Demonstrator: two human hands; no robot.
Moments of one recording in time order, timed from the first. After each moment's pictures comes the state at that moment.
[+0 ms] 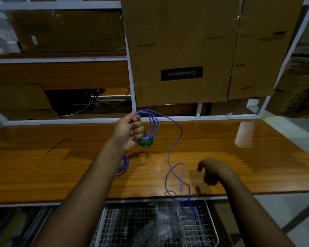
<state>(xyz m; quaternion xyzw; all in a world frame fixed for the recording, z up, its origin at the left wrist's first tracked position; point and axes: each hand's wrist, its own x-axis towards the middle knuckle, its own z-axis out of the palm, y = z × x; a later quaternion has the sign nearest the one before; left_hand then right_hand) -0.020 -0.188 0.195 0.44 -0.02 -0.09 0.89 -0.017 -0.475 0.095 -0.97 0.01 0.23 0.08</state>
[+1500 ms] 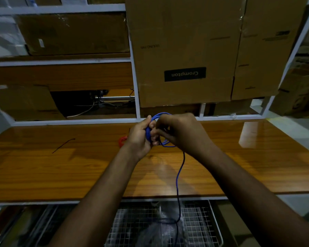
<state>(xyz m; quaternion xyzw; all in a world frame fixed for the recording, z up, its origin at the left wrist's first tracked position) -0.046 -0.218 0.193 0.53 -0.02 -0.07 0.85 -0.068 -0.374 0.234 -0.84 -0.39 -0.28 0.24</state>
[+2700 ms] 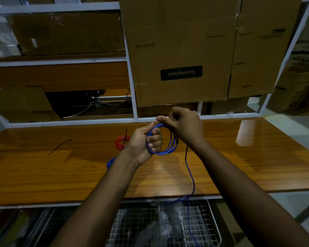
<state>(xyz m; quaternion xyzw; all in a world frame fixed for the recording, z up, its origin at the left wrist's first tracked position) -0.036 -0.224 0.176 0.43 -0.04 -0.20 0.88 -0.002 -0.383 0.197 -0.87 -0.17 -0.28 0.37</state>
